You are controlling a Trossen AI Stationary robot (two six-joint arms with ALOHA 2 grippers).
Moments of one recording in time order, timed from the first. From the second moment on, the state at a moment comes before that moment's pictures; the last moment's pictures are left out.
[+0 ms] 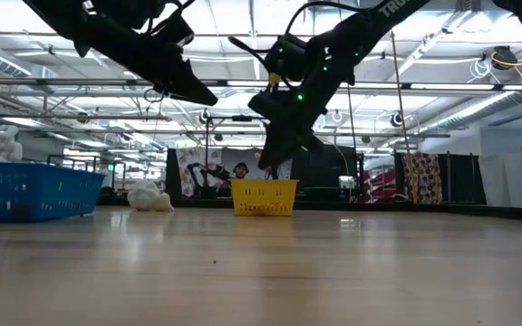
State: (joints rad) left arm 0.28 1.15 0.65 0.10 -0.08 0.20; right arm -0.31 1.90 1.34 -0.34 0.00 0.33
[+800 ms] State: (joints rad) left arm 0.28 1.15 0.65 -0.15 -0.08 0.14; right arm -0.17 1.51 1.27 -0.80 0.16 0.33
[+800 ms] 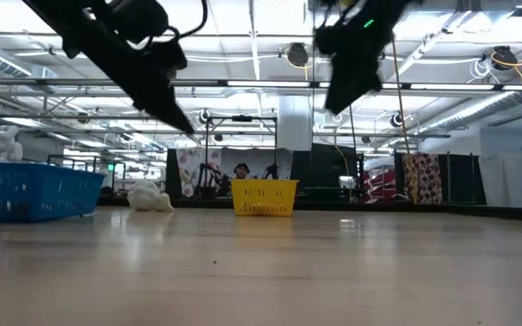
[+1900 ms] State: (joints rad) left arm 0.43 1.76 1.28 -0.95 -0.16 0.42; right arm 0.04 0.84 0.59 -0.30 0.21 0.00
